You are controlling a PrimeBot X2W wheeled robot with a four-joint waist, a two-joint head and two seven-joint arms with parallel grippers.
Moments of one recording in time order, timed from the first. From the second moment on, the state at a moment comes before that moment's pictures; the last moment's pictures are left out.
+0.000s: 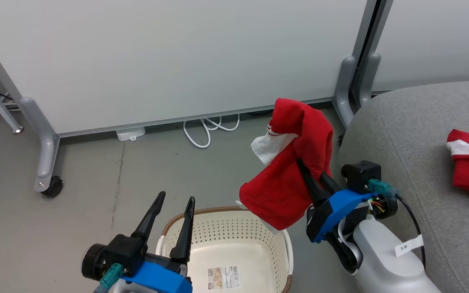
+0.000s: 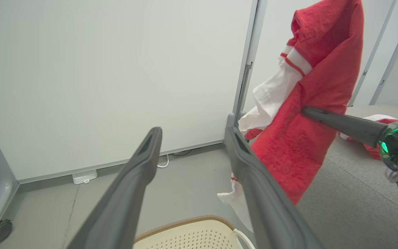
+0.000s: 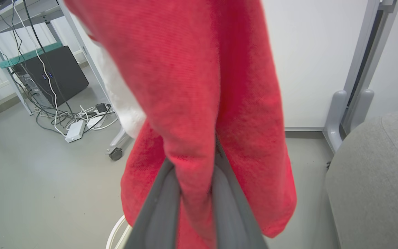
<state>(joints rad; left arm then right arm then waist) -0.08 0.11 -0.32 0.24 -0.28 -0.11 -0.26 -0.56 -0.05 0.39 0.82 0.41 0.13 -0.26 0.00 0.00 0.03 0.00</state>
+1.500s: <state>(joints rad) -0.09 0.10 -0.31 0.24 -0.26 -0.13 -0.26 -0.54 -0.05 0.33 0.78 0.40 0.13 -0.26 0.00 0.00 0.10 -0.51</state>
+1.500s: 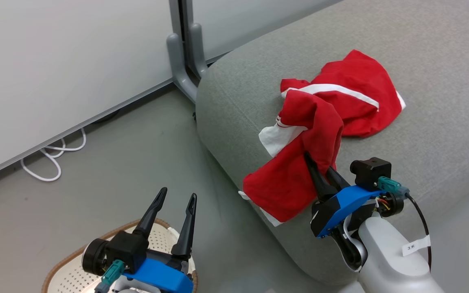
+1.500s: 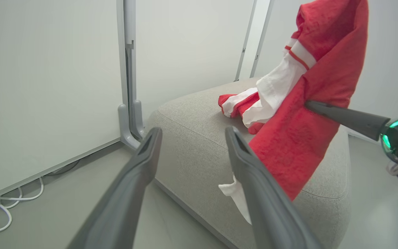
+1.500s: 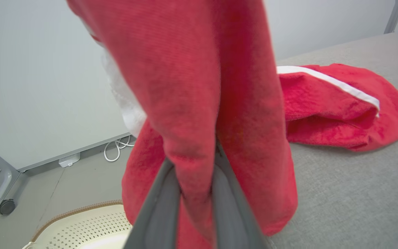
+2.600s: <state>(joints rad) -0.19 0.19 -0.36 0.17 -0.23 -0.13 -0.26 -0.85 -0.20 -0.09 0.62 0.22 0.13 -0.08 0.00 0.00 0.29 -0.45</state>
